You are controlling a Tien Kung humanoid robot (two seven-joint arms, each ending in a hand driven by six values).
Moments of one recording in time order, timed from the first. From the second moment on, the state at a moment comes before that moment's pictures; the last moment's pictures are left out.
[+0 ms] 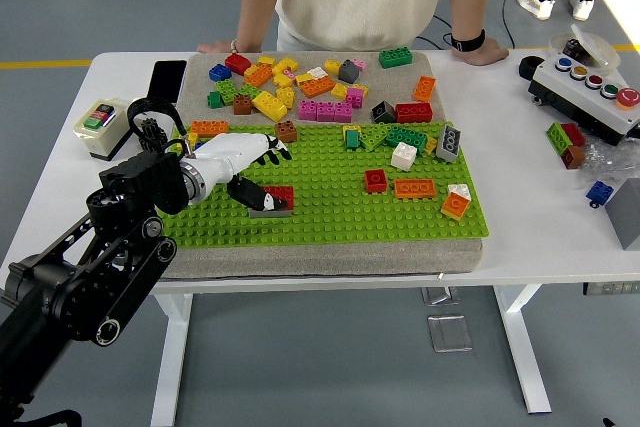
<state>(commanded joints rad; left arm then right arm) -0.56 0.08 -1.14 -1.26 2.27 -0.39 0.14 0.14 -0.14 1.36 0.18 -0.89 -0.07 -0.06</state>
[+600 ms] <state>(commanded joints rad) -0.65 0.05 -1.05 -1.13 2.27 -0.29 0.10 0.15 -0.14 1.35 0.18 -0.89 -0.07 -0.06</state>
